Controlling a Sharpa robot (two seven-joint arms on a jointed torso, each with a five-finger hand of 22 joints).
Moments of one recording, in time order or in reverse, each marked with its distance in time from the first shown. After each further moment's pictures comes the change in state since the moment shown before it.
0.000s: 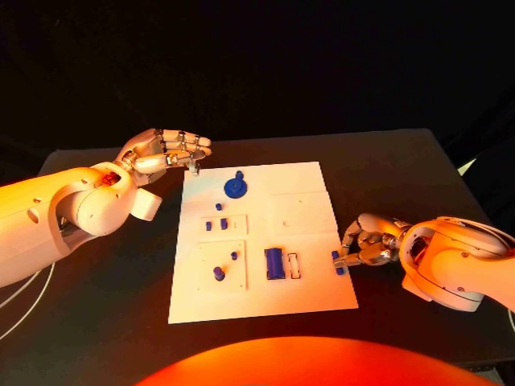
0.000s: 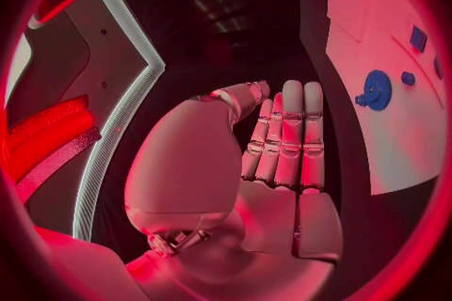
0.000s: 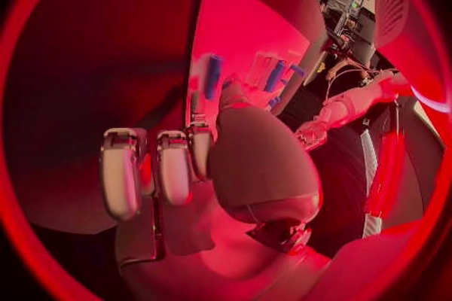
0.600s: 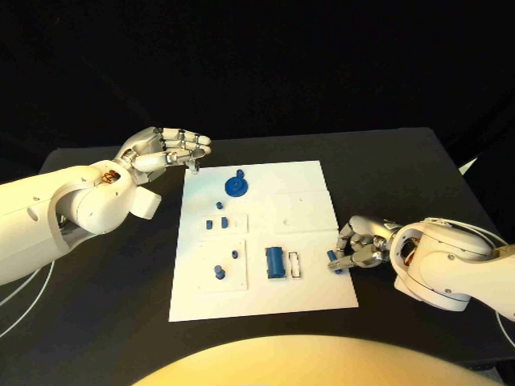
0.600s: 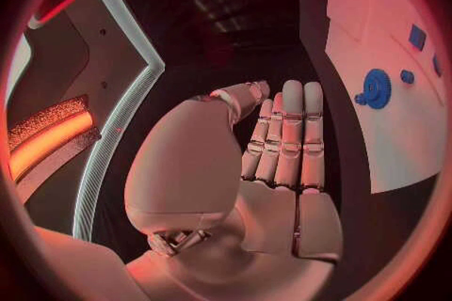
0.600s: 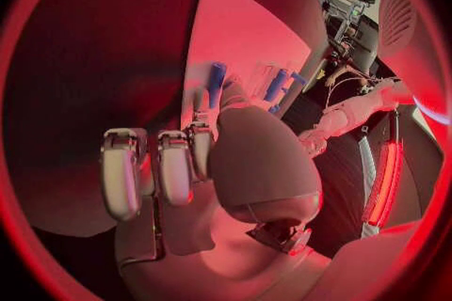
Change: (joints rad) left arm 0.000 -0.004 0.000 0.000 0.000 0.001 0.000; left_hand 0.000 0.000 0.000 0.000 0.000 0.000 0.000 0.004 -0.001 0.000 0.000 0.000 -0.001 0.000 0.000 0.000 0.000 0.000 0.000 0.000 0.000 0.000; right arm -0.019 0.048 0.005 -0.021 -0.042 0.013 -0.014; right_hand 0.025 -0.004 0.021 -0.015 -0.005 0.020 -0.008 0.006 0.015 0.006 -0.006 0.002 0.008 0.001 -0.001 0.000 0.000 0.000 0.000 0.000 0.006 0.000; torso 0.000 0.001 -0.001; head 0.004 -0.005
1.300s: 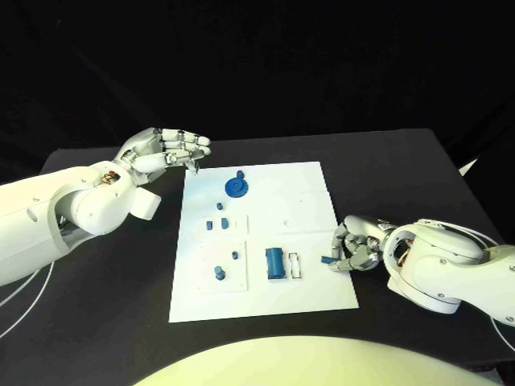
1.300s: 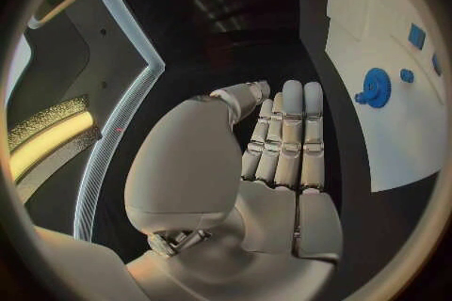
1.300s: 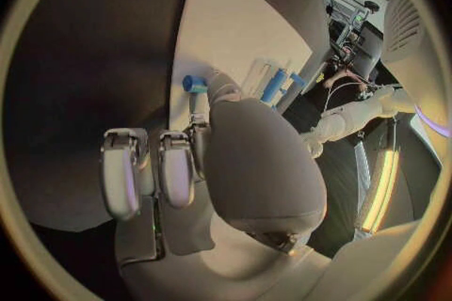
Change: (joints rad) left arm 0.000 -0.002 0.000 0.000 0.000 -0.001 0.001; left_hand 0.000 0.000 0.004 -0.004 0.000 0.000 0.000 0.000 0.000 0.000 0.000 0.004 0.000 0.000 0.000 0.000 -0.001 0.000 0.000 0.000 0.004 0.002; right arm -0.007 0.027 0.002 0.003 -0.039 -0.033 -0.024; right_hand 0.105 -0.107 0.259 0.037 0.184 0.015 -0.012 -0.055 0.125 -0.003 -0.012 -0.005 -0.099 0.005 -0.013 0.000 0.001 0.000 0.000 0.000 0.000 0.000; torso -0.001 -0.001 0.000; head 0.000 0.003
